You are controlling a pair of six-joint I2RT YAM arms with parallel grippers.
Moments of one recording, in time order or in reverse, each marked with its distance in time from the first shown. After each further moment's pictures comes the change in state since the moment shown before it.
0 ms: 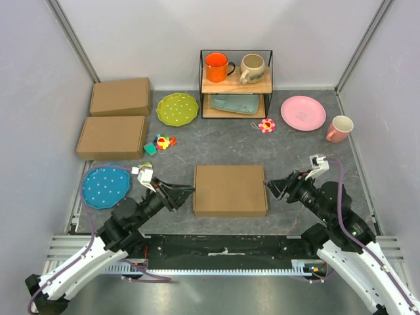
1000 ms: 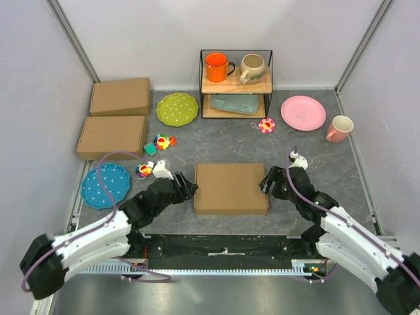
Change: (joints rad) left arm 0.000 0.641 0.138 -0.111 -0.311 -0.185; right arm 0.003 0.516 -0.129 0.193 0.223 0.054
